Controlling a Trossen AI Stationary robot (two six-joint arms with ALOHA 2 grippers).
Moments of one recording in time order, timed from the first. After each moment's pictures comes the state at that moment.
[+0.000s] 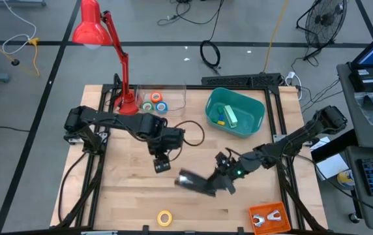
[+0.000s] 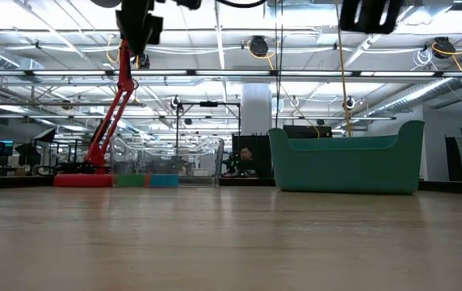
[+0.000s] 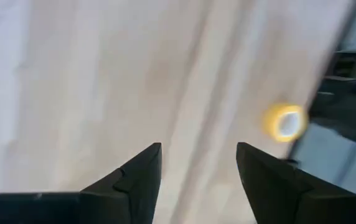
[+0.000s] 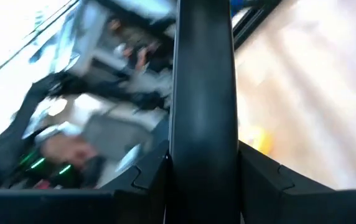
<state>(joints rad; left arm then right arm) -0.12 1.75 1.69 -1.31 0.27 -0.43 0.46 1.38 0.76 0.46 0.02 1.08</state>
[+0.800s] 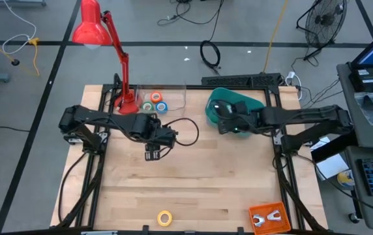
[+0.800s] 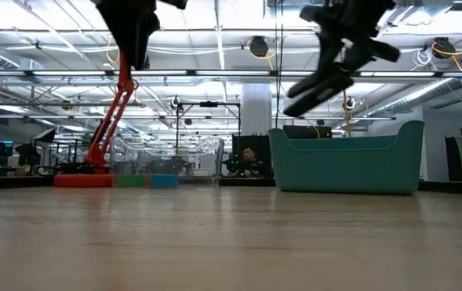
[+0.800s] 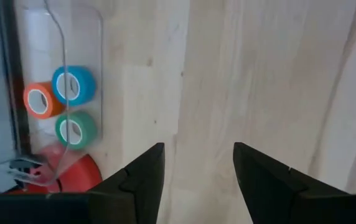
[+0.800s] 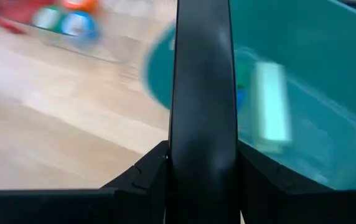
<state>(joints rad) -0.14 1.69 1.65 -1.49 -0.24 -0.23 0.01 1.29 1.16 -0.94 0.50 1.14</state>
